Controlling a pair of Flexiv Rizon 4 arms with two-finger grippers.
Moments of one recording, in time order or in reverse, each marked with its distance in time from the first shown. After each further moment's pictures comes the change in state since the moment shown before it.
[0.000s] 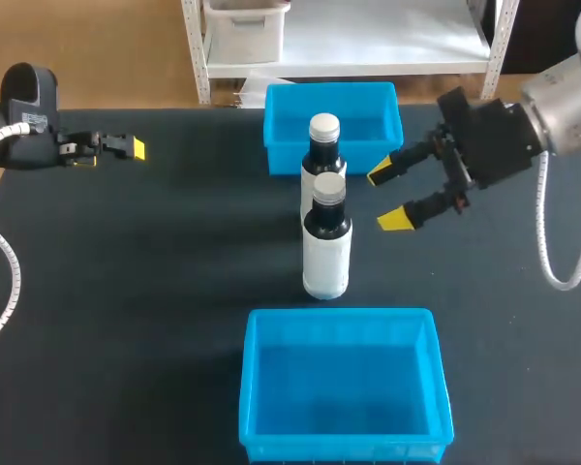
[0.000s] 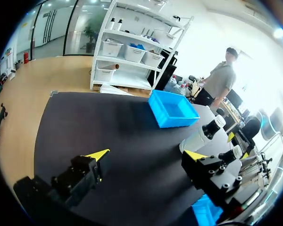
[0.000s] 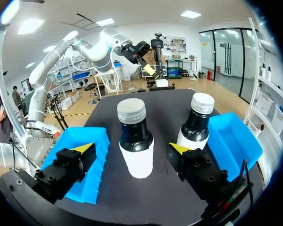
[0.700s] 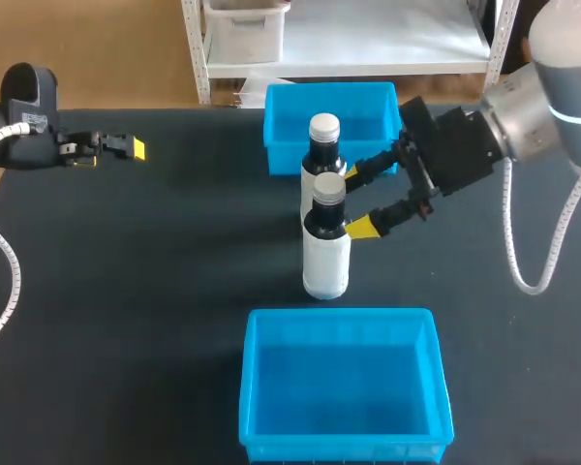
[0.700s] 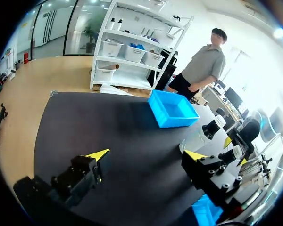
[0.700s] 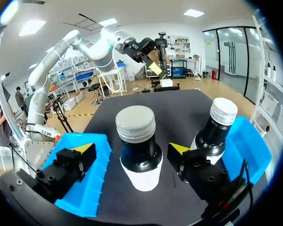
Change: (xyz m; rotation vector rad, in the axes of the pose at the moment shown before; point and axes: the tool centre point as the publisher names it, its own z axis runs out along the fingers) left arm 0.000 0.000 0.000 0.000 0.000 0.000; right arm -0.011 0.005 0.039 -0.040 0.007 0.009
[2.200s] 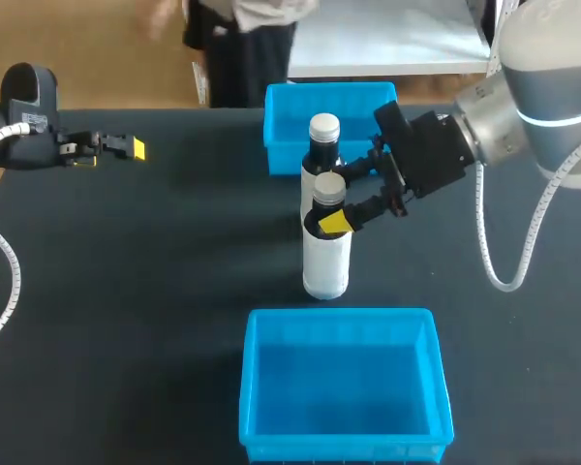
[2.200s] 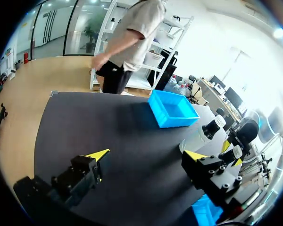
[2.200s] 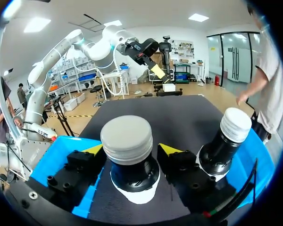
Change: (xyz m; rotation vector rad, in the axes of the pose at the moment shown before) left arm 0.000 0.000 0.000 0.000 0.000 0.000; right arm -0.010 -0.009 0.025 -0.020 -0.037 -0.050
